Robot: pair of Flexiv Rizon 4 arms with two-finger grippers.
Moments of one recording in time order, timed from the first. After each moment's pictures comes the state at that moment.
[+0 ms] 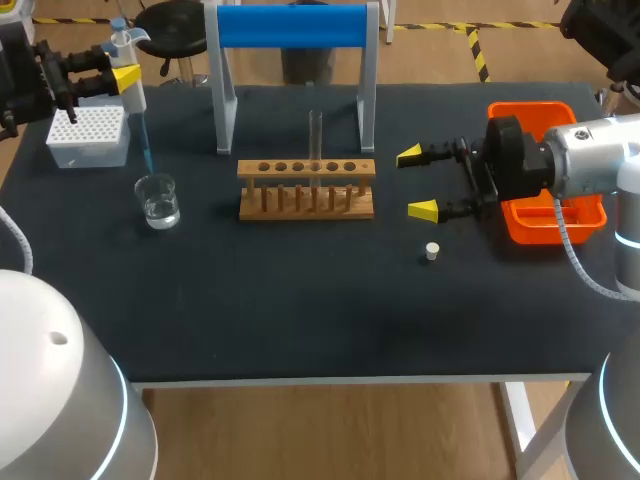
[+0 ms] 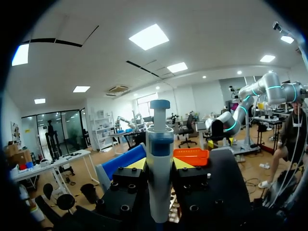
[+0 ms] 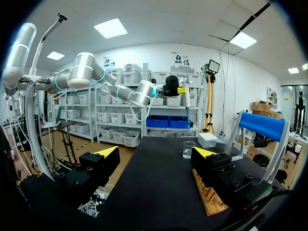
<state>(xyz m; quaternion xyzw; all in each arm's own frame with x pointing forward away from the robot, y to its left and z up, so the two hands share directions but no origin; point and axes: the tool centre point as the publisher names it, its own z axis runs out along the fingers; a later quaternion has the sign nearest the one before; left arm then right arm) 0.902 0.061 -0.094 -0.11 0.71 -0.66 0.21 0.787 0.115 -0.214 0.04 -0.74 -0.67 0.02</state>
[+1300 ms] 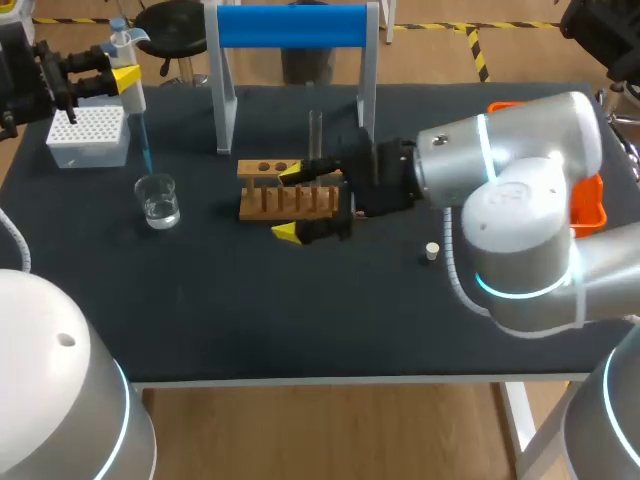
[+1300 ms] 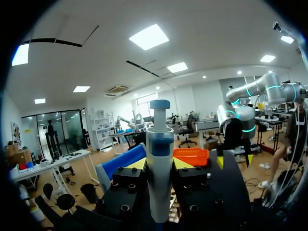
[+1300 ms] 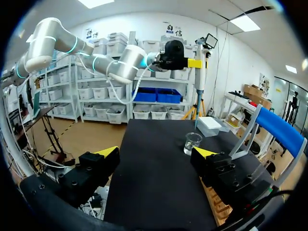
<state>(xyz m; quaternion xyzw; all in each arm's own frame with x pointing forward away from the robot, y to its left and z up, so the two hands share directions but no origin) 0.901 0.062 -0.094 -0.11 0.71 -0.66 0.21 0.764 0.283 -0.227 -0.02 -0.83 -0.55 -0.04</state>
